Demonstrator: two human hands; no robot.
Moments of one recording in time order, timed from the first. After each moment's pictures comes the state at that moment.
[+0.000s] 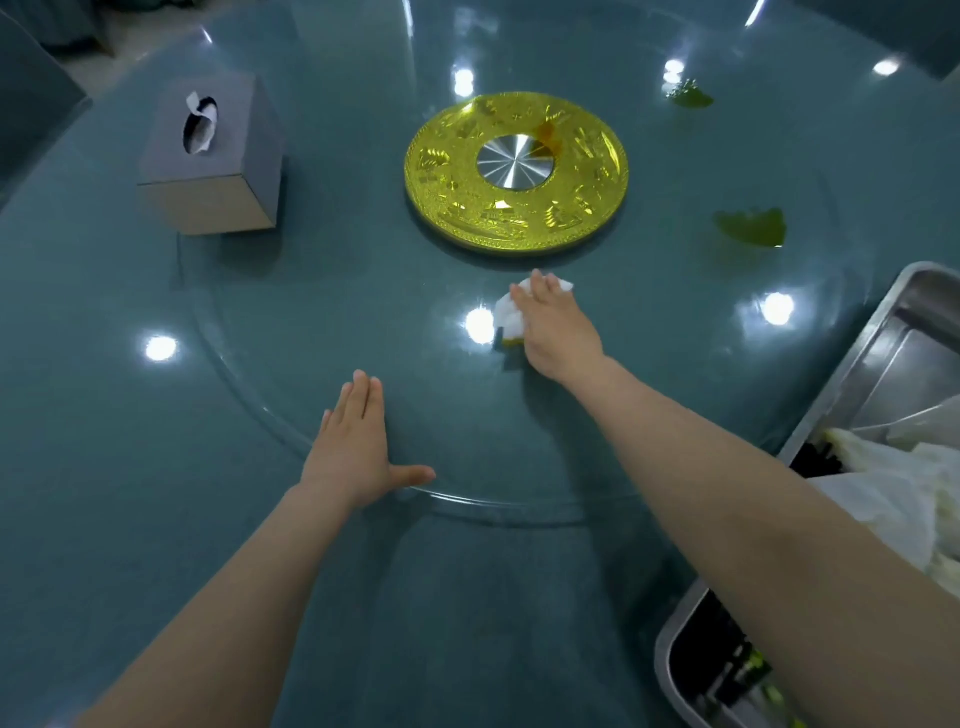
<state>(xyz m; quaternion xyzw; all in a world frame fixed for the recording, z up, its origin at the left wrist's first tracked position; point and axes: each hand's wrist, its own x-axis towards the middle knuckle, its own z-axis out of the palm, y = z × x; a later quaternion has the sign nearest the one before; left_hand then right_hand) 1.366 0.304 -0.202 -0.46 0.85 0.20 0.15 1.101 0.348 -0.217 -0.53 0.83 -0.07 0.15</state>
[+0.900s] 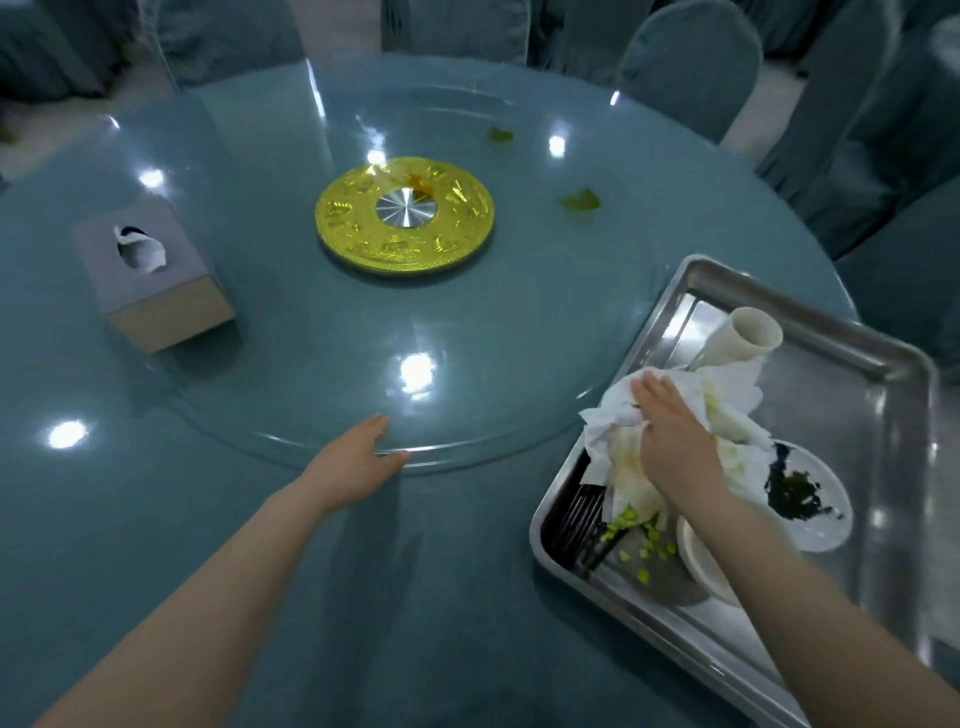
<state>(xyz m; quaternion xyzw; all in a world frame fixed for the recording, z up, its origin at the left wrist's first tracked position) 1.352 0.400 -0.162 -0.37 0.87 0.31 0.12 1.099 0.666 -0.160 -0.33 0.92 -0.17 0.08</state>
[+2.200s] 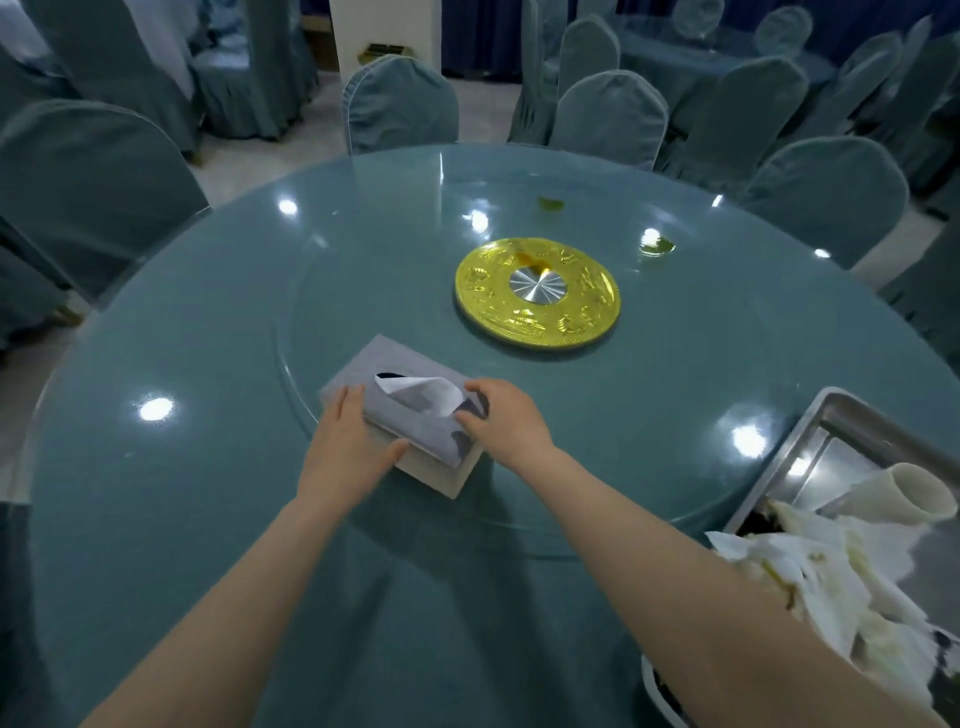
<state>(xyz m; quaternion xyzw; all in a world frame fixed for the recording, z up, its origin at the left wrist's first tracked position) 1.427 0.304 -0.127 -0.53 0.79 0.28 -0.16 1.237 0.369 -0.116 -0.51 0.80 -0.23 0.21</state>
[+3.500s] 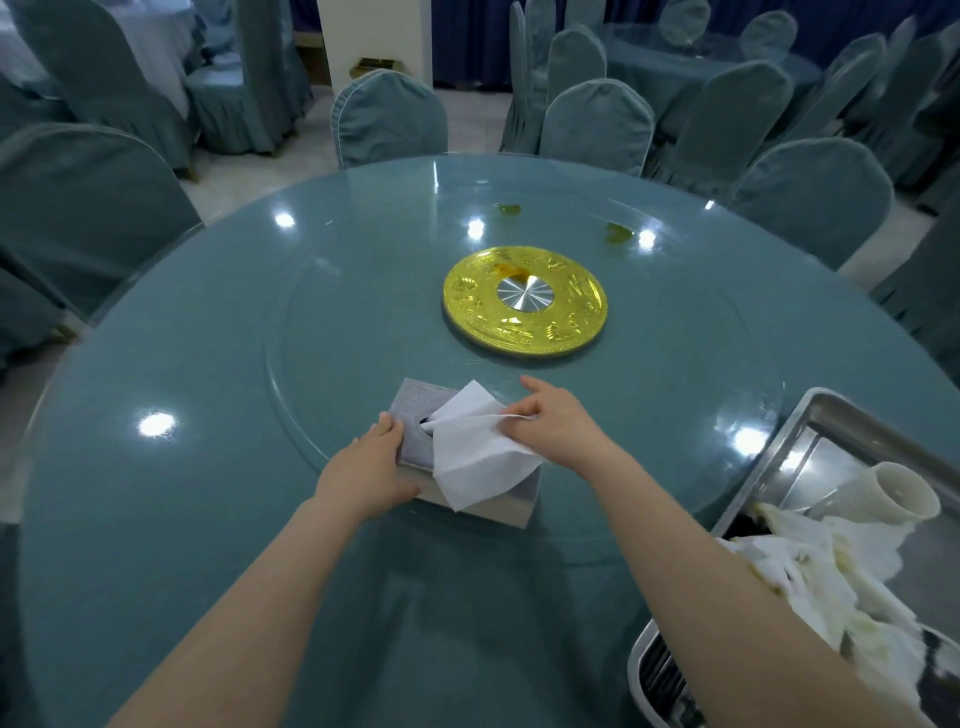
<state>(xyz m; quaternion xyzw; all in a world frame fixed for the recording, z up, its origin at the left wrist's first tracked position) 1.396 0.319 -0.112 -0.45 0.86 0.23 0.06 1.185 0.415 -0.081 -0.44 0.79 -0.29 0.32</state>
